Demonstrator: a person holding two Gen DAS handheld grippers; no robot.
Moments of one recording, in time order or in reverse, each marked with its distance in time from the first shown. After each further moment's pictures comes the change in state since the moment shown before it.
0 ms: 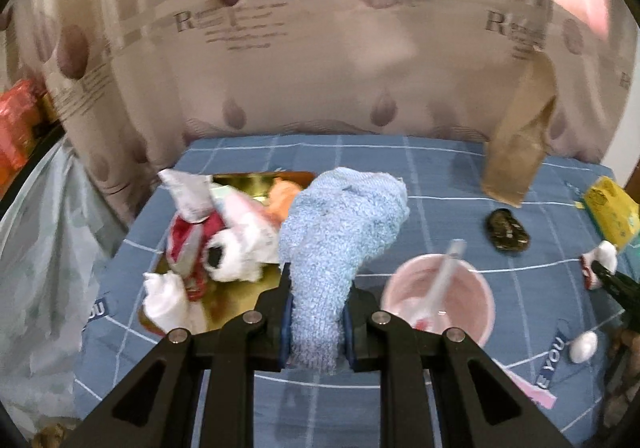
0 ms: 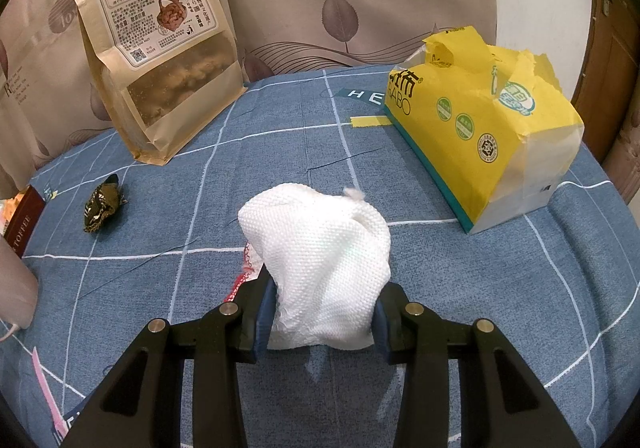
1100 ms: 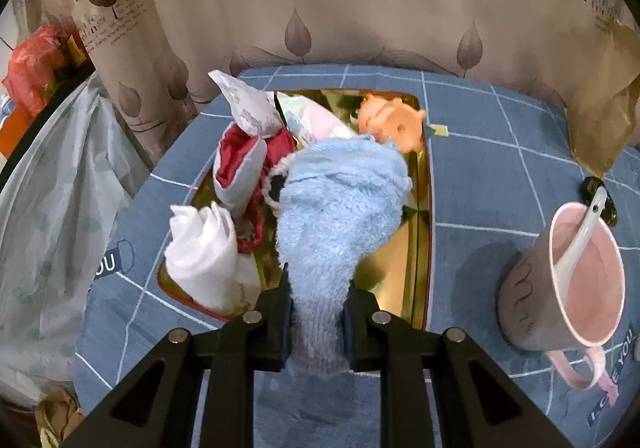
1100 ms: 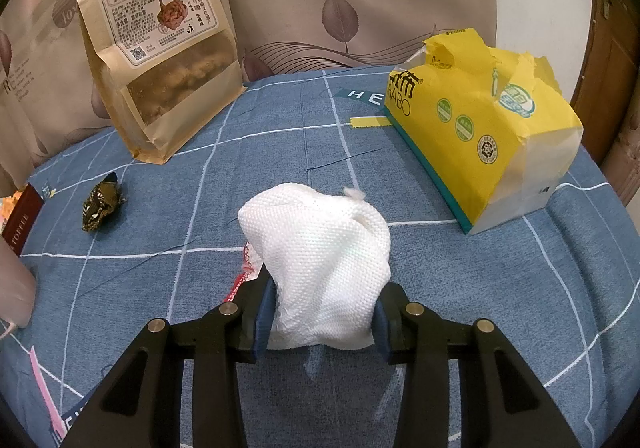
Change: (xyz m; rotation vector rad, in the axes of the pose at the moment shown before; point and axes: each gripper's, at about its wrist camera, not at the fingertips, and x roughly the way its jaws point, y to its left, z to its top) left arm 0.075 0.062 -0.040 -0.077 0.155 0.141; right arm 0.002 0.000 0.000 -0.001 0.001 -0.005
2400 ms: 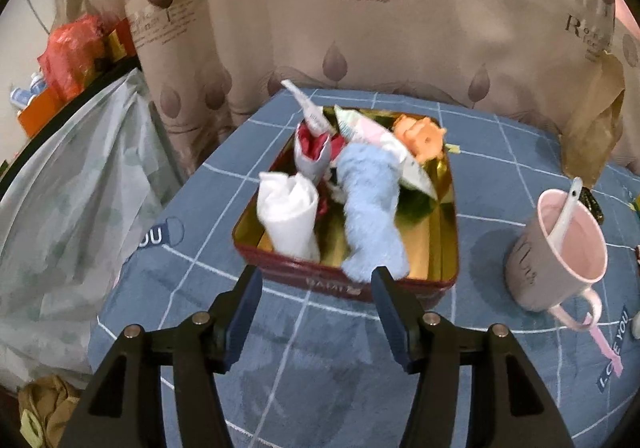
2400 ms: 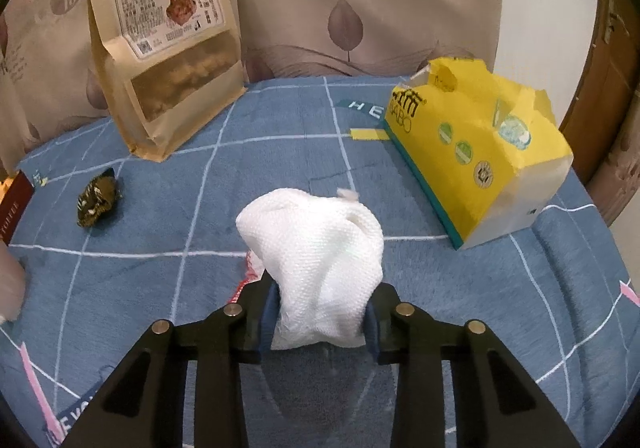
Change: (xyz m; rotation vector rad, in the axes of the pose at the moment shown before) left arm -0.049 0.046 -0.046 -0.072 -0.124 0.004; right arm -0.007 0.009 0.012 -0.059 -0.003 -0.063
